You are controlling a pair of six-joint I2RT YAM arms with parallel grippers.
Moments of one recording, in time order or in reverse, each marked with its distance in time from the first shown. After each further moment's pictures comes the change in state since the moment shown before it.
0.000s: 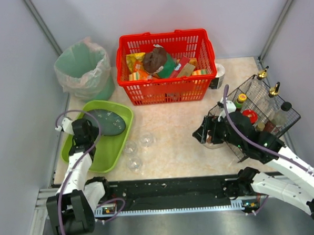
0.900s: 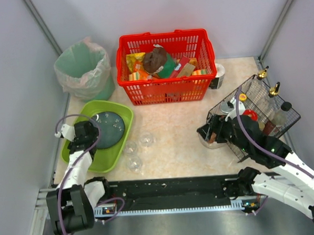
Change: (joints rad) left arm 0.010 0.063 -0.031 -0.079 -0.161 -0.026; right arm 0.000 -0.091 -0.026 0.027 0.099 0.037
